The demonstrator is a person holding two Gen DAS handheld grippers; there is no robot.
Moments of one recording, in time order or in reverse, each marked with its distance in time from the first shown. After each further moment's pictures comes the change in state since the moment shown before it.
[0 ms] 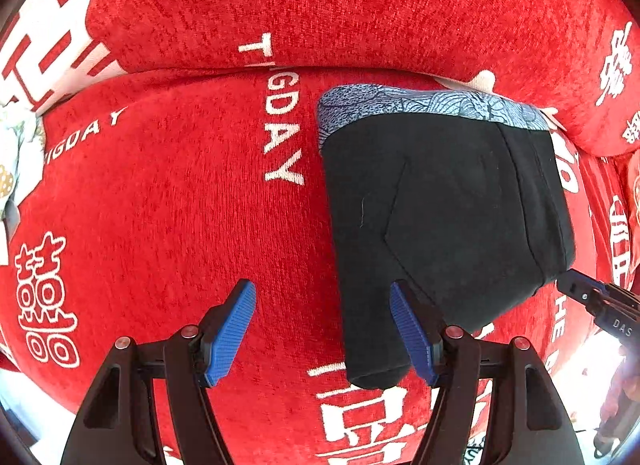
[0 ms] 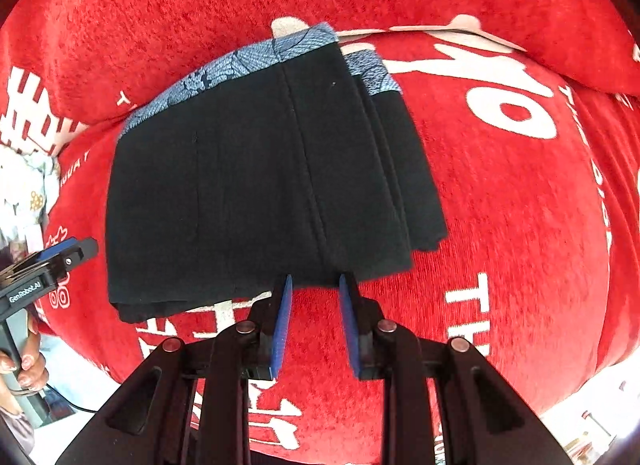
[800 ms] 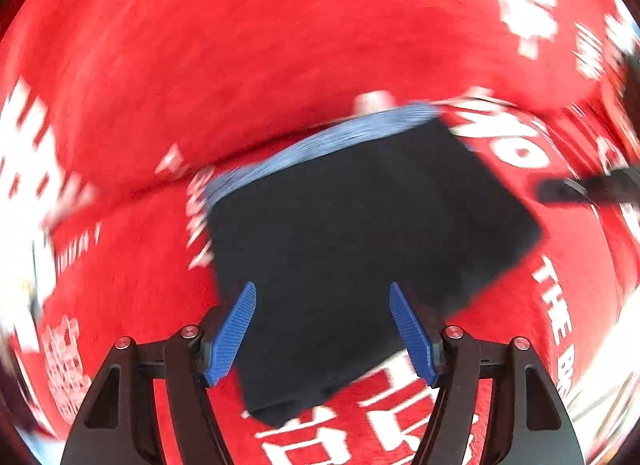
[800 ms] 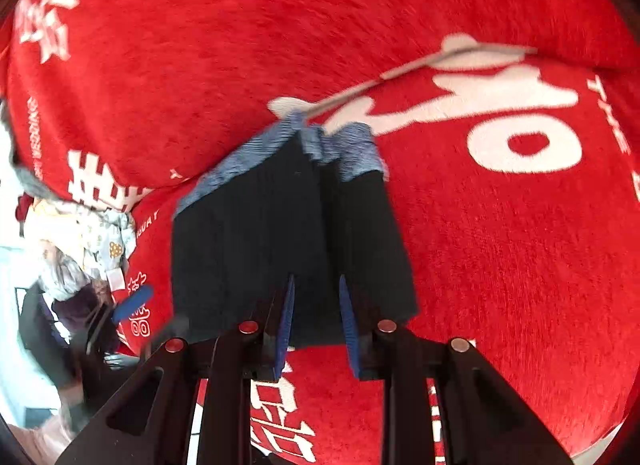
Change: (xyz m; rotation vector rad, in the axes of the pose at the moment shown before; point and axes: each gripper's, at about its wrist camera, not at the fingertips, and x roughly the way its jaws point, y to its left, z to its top) left arm -0.018 -0.103 -0.008 0.179 -0.215 0.099; right arm -0.025 -0.067 0.049 0.052 -0.081 0.341
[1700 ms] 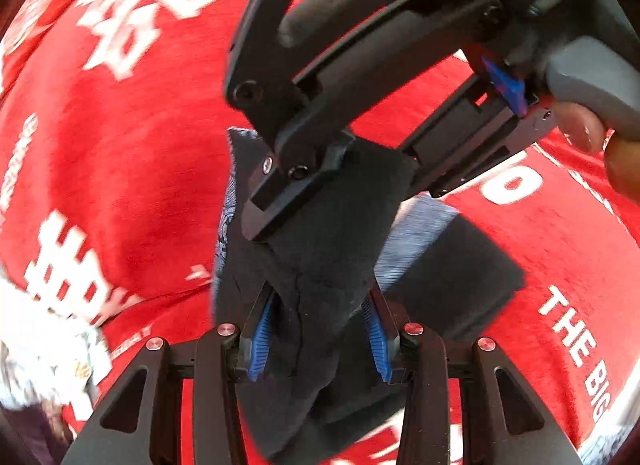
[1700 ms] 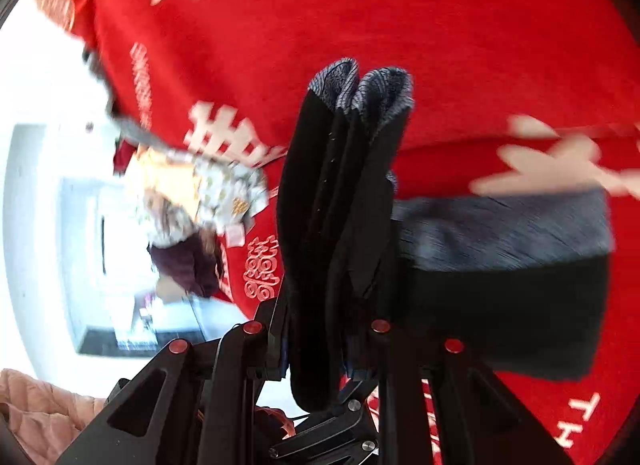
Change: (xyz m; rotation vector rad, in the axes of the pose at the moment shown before) left arm -0.039 -0.096 0.010 0.314 -0.306 0.170; right arm 0.019 0.105 0.051 -0.101 0.190 0.407
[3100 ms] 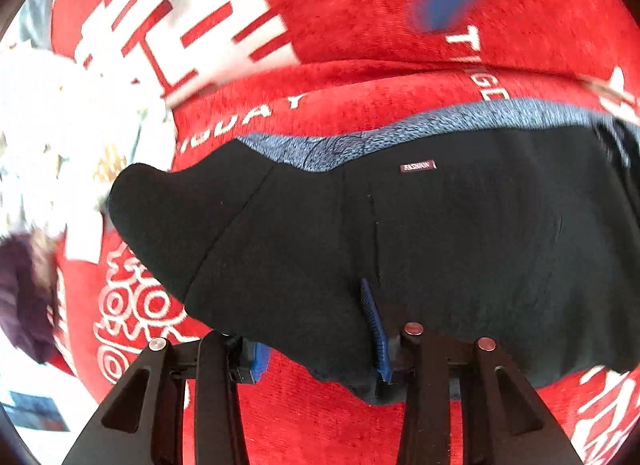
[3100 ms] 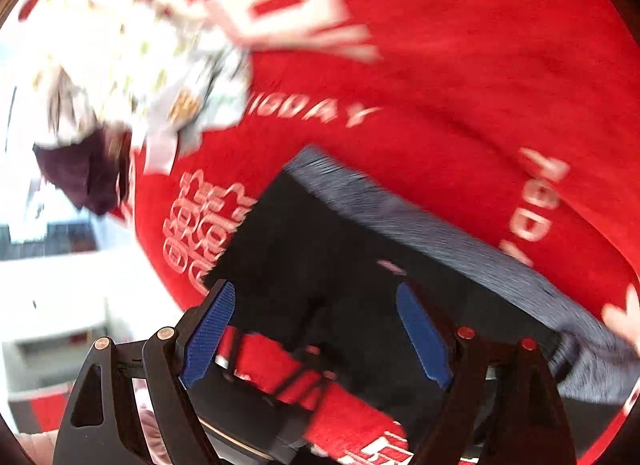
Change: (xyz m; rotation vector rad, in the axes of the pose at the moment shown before) left arm 0.097 0.239 -0.228 -0.373 0.359 0.213; right arm 0.330 0.188 0.056 -0.335 0.445 -0.424
